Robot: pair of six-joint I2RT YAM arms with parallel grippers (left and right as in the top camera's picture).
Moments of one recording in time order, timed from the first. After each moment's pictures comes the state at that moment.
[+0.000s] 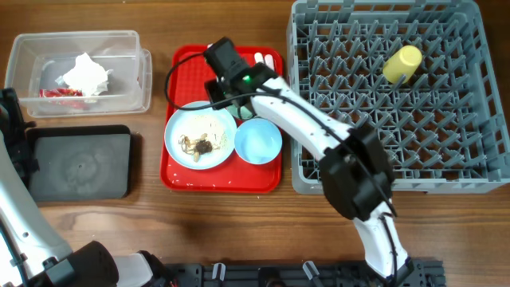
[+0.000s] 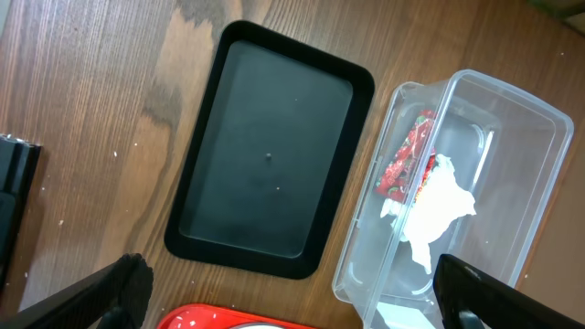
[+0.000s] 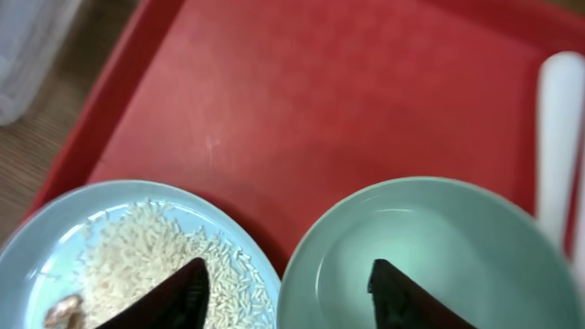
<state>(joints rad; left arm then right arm) 0.53 1.55 1.85 -1.56 -0.26 -1.37 0.72 2.25 1.87 -0.66 0.07 0.27</state>
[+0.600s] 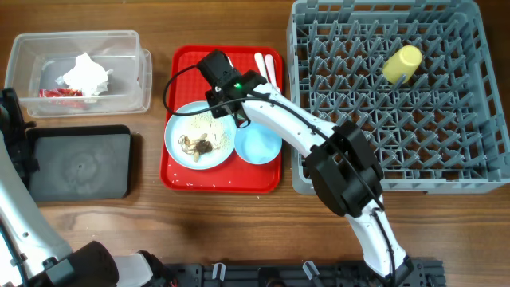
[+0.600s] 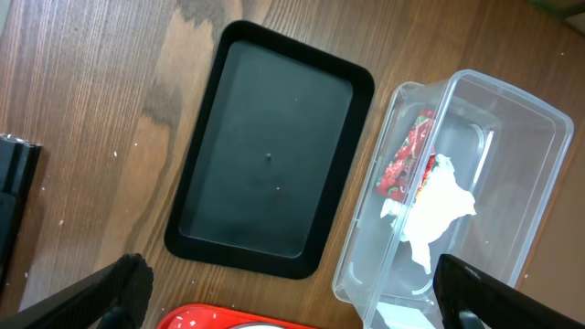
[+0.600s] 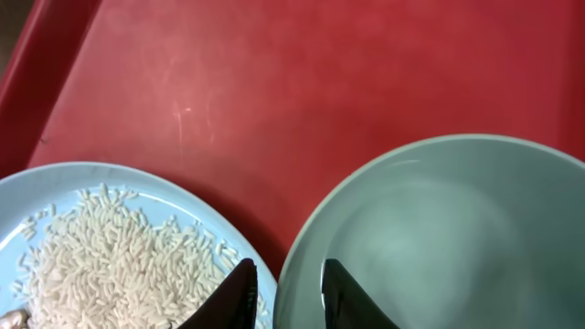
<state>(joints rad) 0.53 1.55 1.85 -1.56 -0.26 -1.37 0.73 2.30 1.87 -0.68 0.11 0.32</state>
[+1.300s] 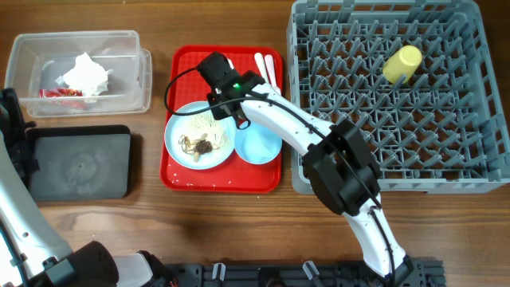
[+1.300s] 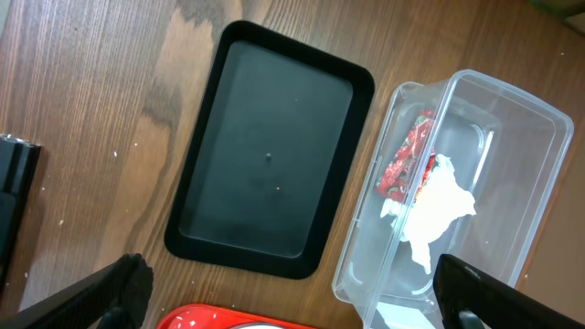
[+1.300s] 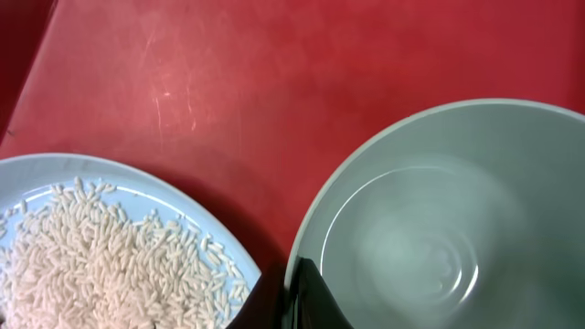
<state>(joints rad) 0.53 1.55 1.85 -1.56 -0.26 -1.37 0.73 2.32 1.89 -0.71 0.12 0.34</state>
